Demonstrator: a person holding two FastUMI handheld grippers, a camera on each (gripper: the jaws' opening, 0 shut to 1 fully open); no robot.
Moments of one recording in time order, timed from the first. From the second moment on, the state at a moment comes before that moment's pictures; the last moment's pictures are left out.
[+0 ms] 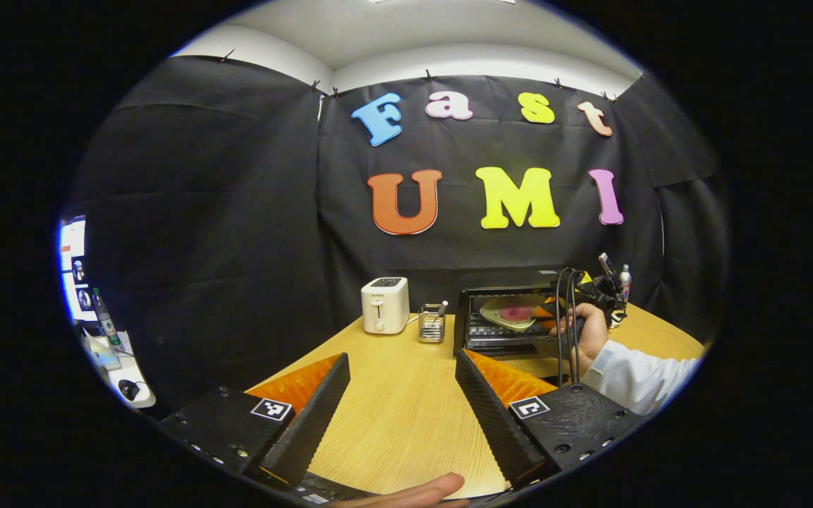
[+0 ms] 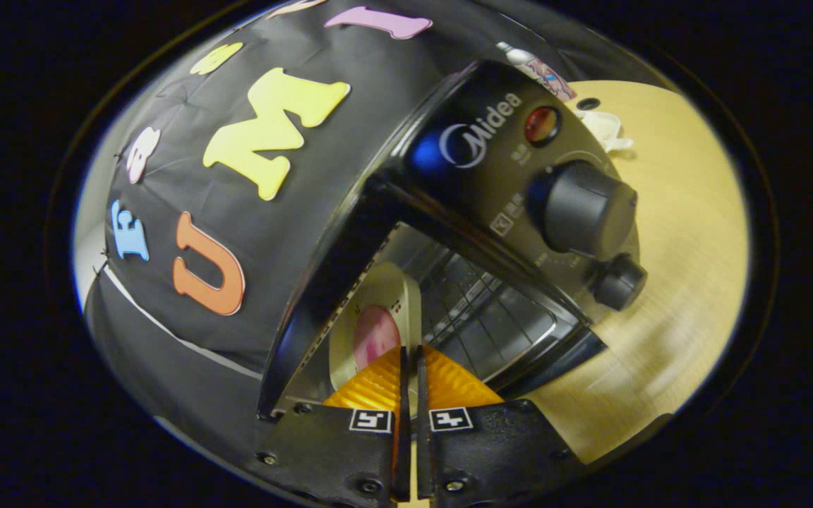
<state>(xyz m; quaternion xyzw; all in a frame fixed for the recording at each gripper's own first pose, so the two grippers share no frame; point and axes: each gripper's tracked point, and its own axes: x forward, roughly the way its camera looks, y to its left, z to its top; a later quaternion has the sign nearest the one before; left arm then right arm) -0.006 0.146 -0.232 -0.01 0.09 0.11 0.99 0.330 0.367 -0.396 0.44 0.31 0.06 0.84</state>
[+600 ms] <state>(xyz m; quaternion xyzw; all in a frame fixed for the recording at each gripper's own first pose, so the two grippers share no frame) 0.000 0.127 -0.239 -0.04 0.10 0.07 0.99 0.294 0.359 -0.370 0.36 0.27 0.11 0.89</state>
